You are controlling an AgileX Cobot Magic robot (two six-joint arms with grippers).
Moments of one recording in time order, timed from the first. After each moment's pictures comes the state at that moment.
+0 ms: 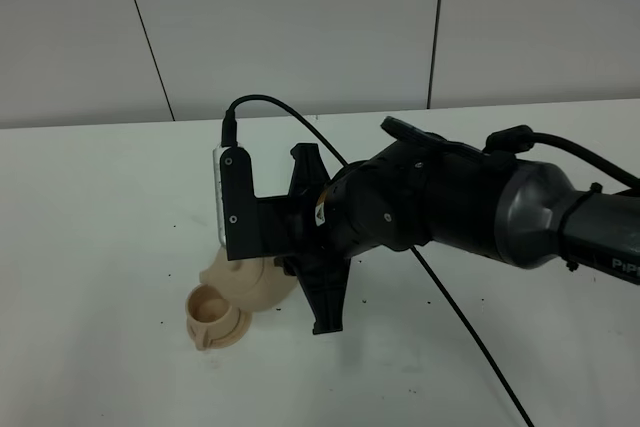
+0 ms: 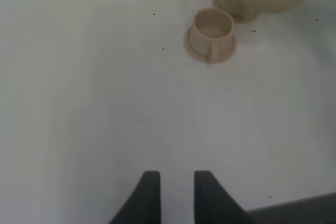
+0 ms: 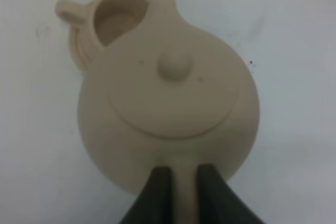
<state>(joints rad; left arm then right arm) 0.00 0.15 -0.51 -0.11 1.05 0.15 0.82 1.94 -1.46 0.09 0.48 -1.10</state>
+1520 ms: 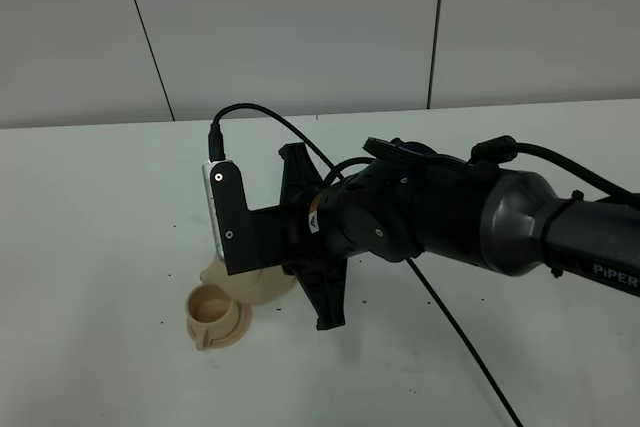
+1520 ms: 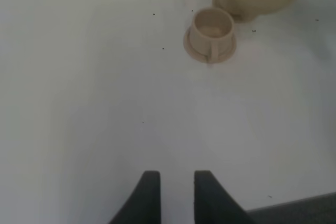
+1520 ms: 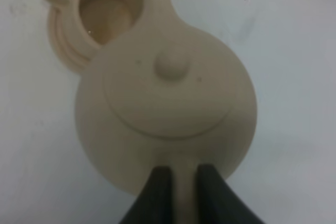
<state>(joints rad) 0.00 0.15 -0.51 -0.11 1.05 0.15 0.83 1.96 -1.46 -0.02 0.42 -1.11</state>
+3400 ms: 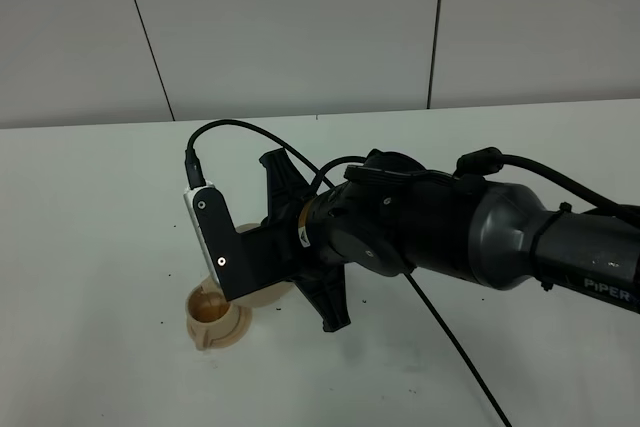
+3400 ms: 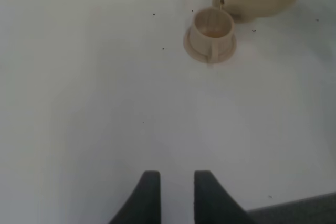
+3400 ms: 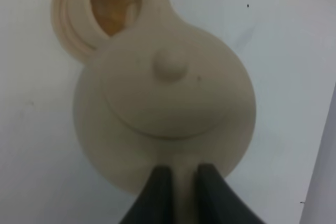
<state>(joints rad) 0.00 0.15 -0.51 -0.11 1.05 0.15 0.87 1.97 -1.46 -0.17 0.42 -1.12</state>
